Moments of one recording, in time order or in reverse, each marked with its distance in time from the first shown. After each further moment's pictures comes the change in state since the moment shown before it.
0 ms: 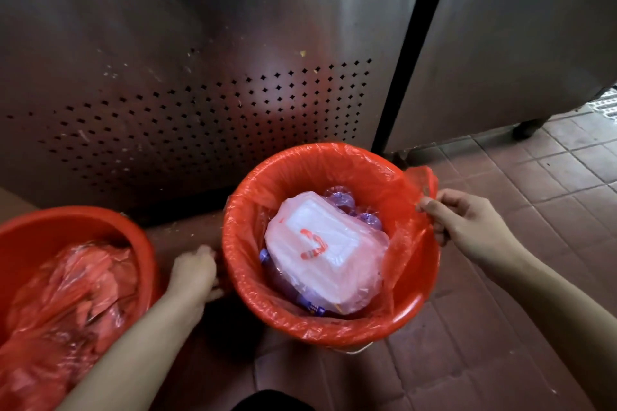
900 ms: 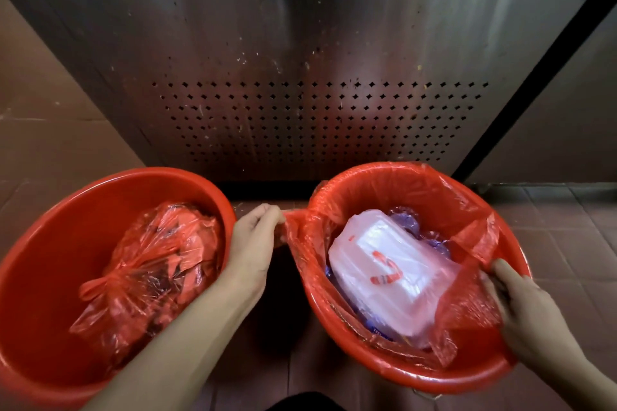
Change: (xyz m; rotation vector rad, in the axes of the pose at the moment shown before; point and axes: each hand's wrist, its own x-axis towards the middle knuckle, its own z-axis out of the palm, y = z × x) left_hand -0.020 0.017 -0.033 -0.417 -0.141 0.371; right_hand -0.024 0.038 0.041 -0.679 -0.045 -0.270
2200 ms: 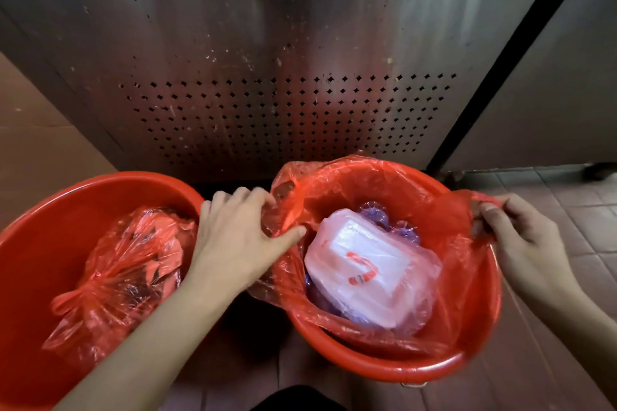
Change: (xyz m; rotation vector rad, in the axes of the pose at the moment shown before) left_hand -0.014 0.036 -0.010 1.394 -0.068 0.523; right_hand 0.035 -0.048 -0.042 0.533 0.197 0.101
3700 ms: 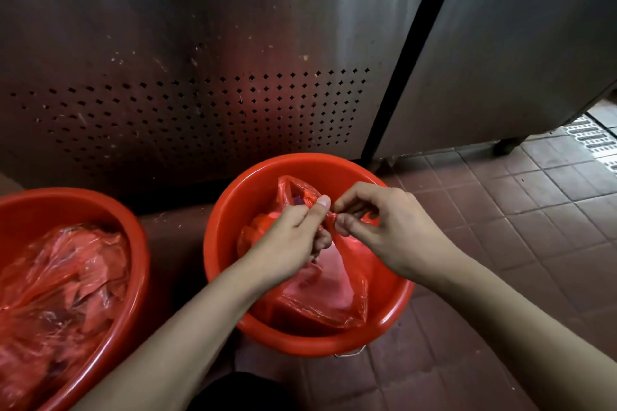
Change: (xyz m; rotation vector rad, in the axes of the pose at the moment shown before) left_hand -0.008 0.133 0.031 -1.119 -0.543 0.096; right_hand -0.023 -0.060 0.005 -0.305 -0.391 -0.211
